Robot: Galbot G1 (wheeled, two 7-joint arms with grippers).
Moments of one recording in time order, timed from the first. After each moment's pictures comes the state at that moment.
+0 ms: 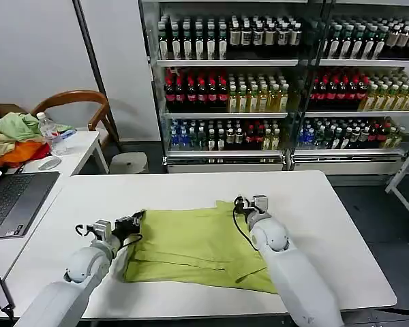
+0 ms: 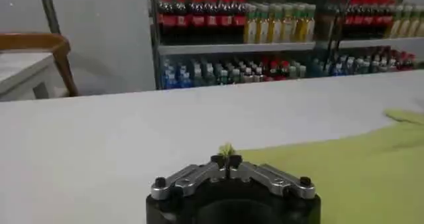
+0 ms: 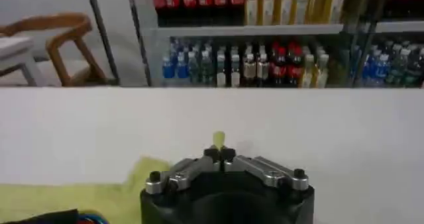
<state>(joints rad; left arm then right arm) 0.93 -0.96 -0.20 -1.52 -0.65 0.30 0.01 -0.73 1.28 0.10 1.51 0.57 -0.54 0.26</state>
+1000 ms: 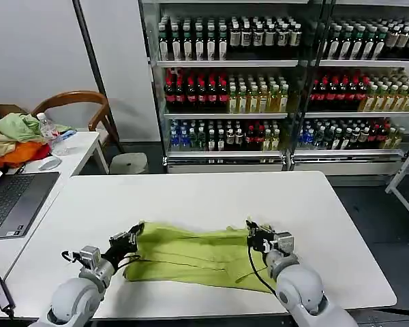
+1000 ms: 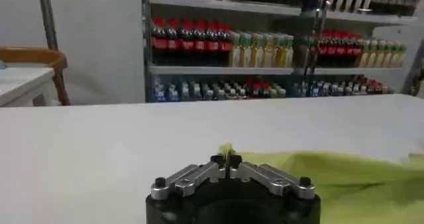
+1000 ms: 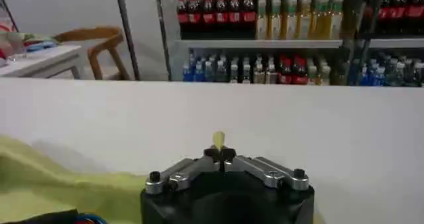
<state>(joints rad) 1.24 -0.97 -0.35 -1.81 -0.61 0.24 0.00 -1.10 1.11 0.17 1.93 0.55 -0.53 0.27</state>
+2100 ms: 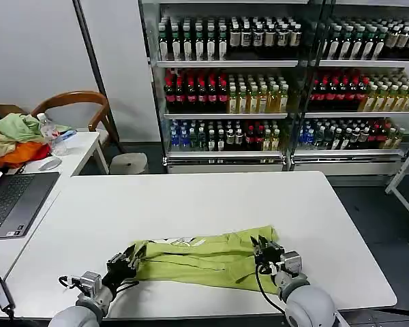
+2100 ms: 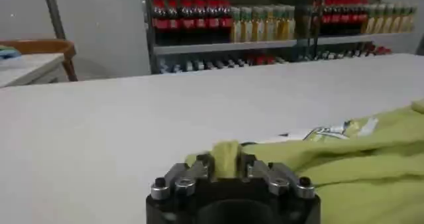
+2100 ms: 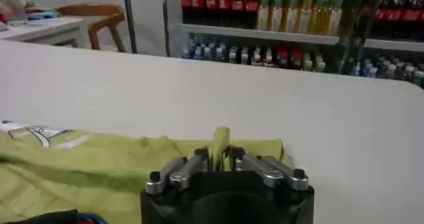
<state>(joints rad) 1.41 -1.00 -0.40 -1.91 -0.49 0.26 -0.05 -1.23 1.04 0.20 2.02 0.49 -0.52 0.26</state>
